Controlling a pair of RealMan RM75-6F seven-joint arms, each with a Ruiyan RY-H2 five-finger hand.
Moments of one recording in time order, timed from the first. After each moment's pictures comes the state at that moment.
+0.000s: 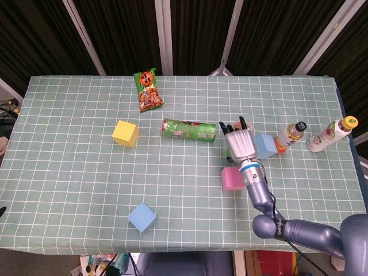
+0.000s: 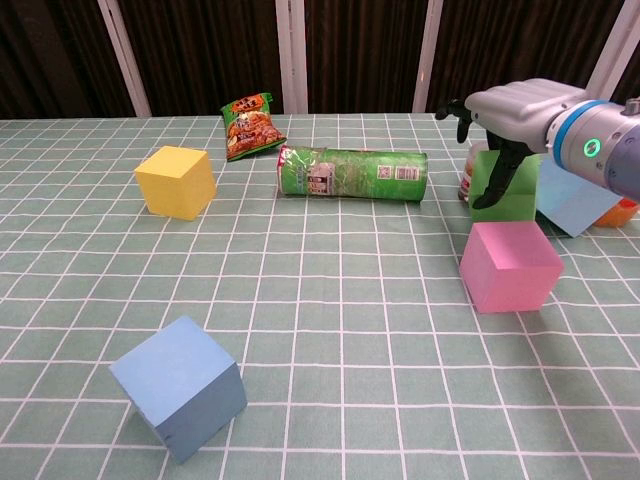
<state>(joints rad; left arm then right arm) 0.06 -1.01 -0.09 -1.75 1.38 1.60 0.03 0.87 -1.54 0.22 -1.47 -0.78 1.11 -0.76</state>
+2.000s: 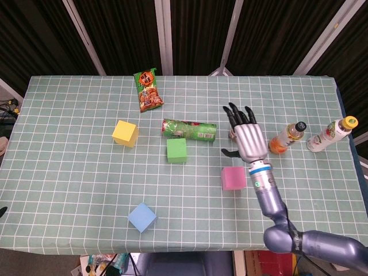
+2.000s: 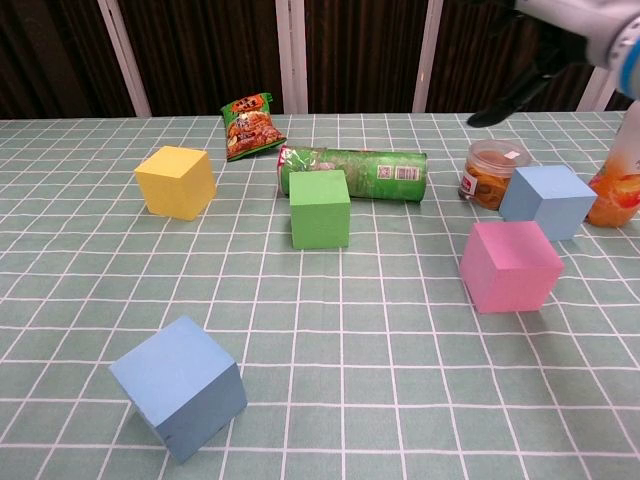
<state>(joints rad) 0.06 -1.00 -0.08 -1.74 1.39 1.59 0.00 0.71 -1.39 0.30 -1.72 -1.01 1.24 -0.37</state>
